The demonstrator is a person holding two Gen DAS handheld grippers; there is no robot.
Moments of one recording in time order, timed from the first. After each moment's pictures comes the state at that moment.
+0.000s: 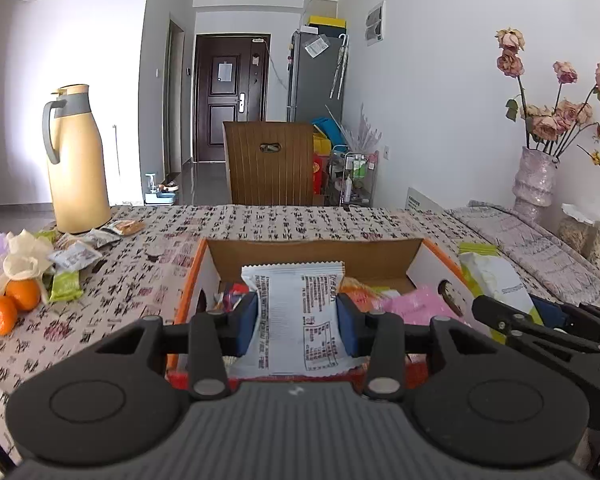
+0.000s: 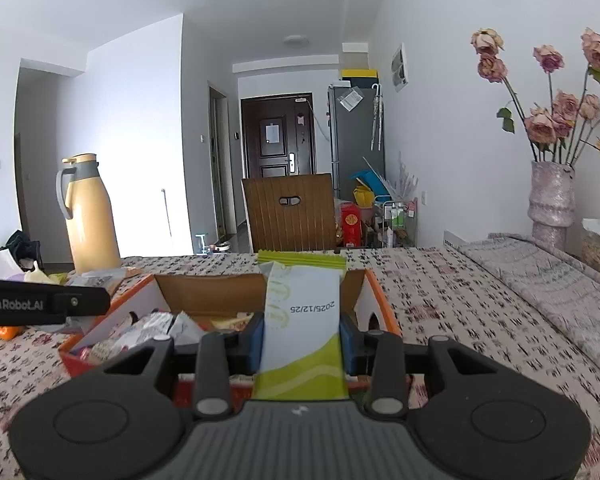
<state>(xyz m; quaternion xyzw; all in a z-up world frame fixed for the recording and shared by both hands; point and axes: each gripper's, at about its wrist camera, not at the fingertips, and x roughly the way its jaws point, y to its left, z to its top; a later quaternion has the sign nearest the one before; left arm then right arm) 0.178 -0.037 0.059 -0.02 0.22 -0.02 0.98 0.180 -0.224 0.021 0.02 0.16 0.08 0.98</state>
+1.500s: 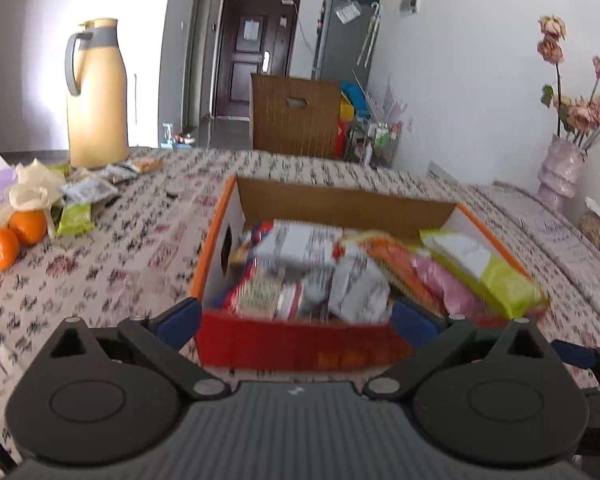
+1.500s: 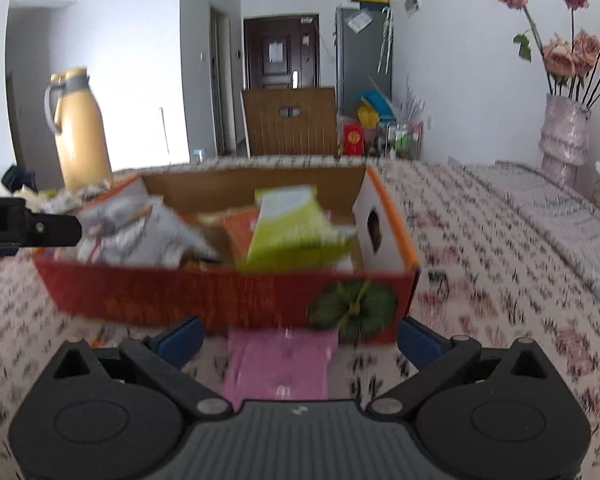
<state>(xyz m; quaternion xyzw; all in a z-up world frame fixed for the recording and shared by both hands) 0.178 -0.007 0.018 -0.06 0.28 0.00 0.96 0.191 -0.225 -0.029 -0.01 0.29 0.09 0.95</state>
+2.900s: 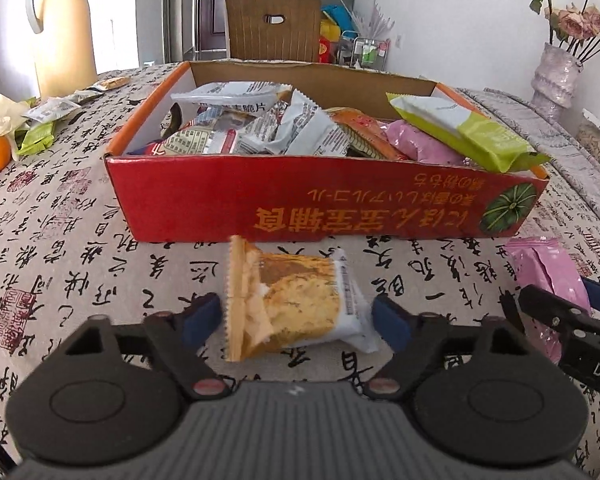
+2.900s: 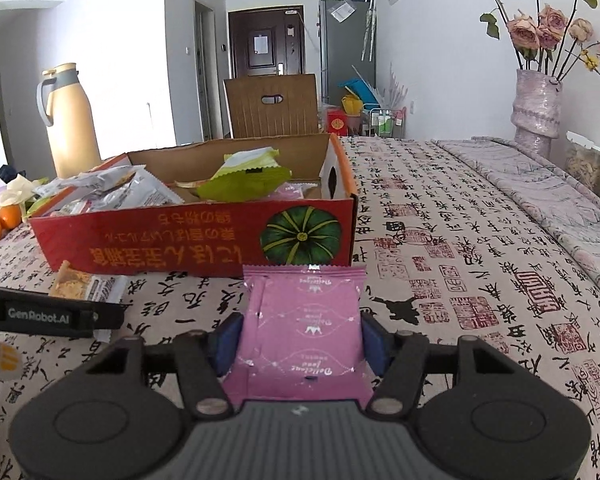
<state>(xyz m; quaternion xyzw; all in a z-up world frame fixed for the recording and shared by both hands) 0.172 -0.054 -0.040 -0.03 0.38 -0.01 0.92 0.144 -0.262 -0.042 0.00 0.30 0.07 0.95</state>
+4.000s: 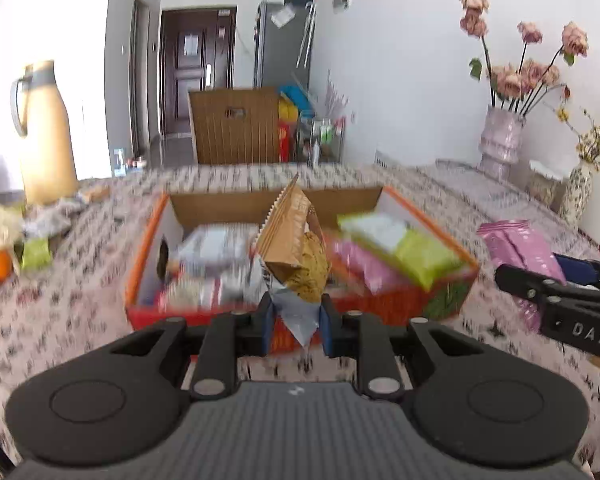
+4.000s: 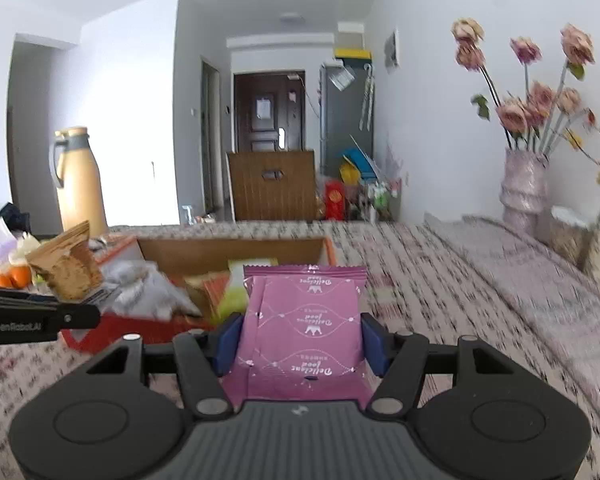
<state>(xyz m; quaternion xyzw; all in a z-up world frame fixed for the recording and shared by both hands) 0.156 -0.054 0.040 -0.01 0.25 -0.07 0.96 0.138 -0.265 0.024 -0.01 0.19 0.07 0.98</state>
